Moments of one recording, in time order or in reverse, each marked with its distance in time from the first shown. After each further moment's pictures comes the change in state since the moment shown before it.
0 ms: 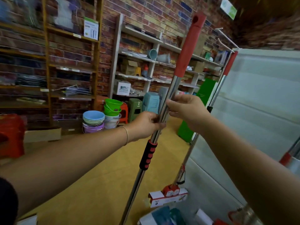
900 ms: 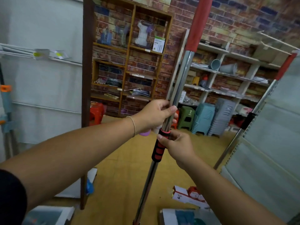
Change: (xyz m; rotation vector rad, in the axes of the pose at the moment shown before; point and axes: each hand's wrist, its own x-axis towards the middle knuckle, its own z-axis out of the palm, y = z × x) left_hand -0.165 0.096 0.095 -0.189 0.369 -0.009; right_hand -0.189 0.083 -0.013 0.185 -0.397 -0.052
